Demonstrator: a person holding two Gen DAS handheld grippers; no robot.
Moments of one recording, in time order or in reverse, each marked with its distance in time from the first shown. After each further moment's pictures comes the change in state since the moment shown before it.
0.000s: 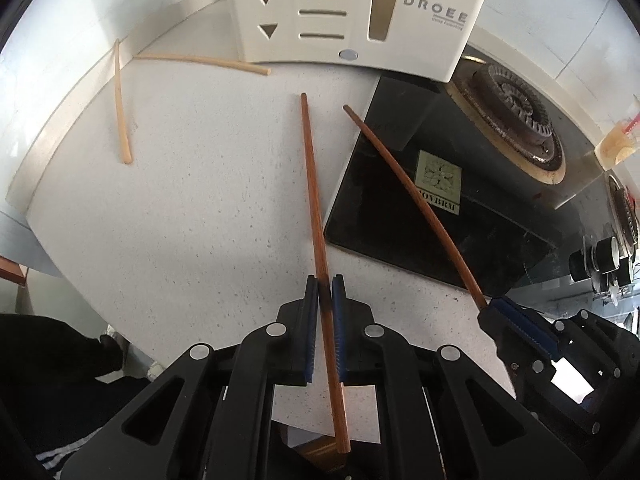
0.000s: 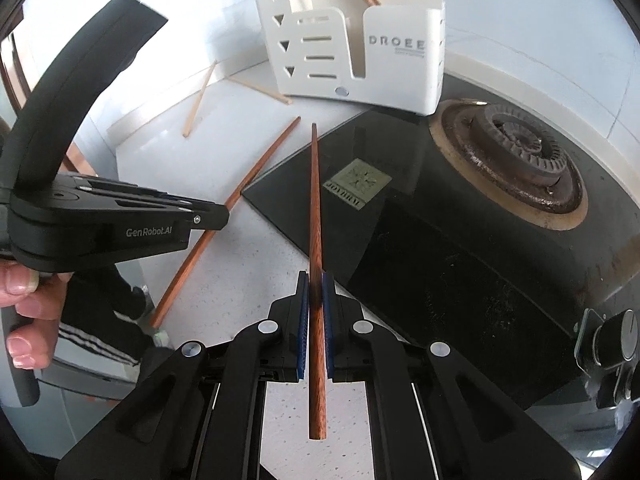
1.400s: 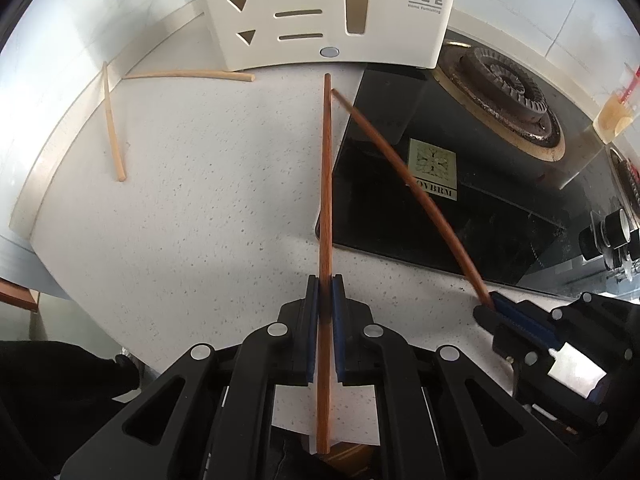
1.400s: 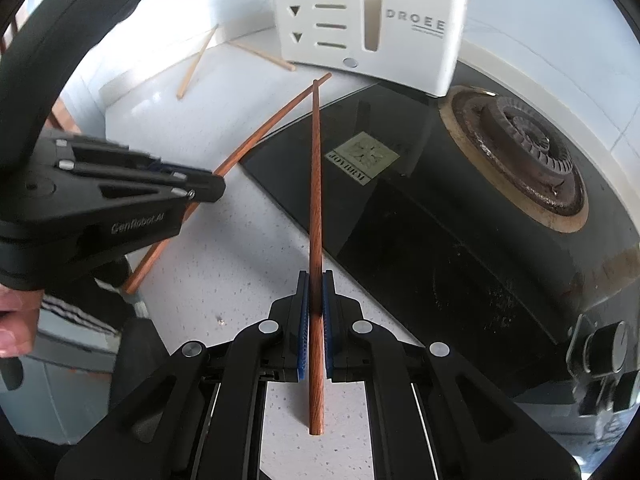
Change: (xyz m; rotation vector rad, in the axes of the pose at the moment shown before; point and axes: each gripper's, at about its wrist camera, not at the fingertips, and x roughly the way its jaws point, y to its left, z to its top) left arm 0.006 -0.019 0.002 0.080 -0.014 0.034; right arm 0.016 0.007 -0.003 -0.068 0.097 -0.051
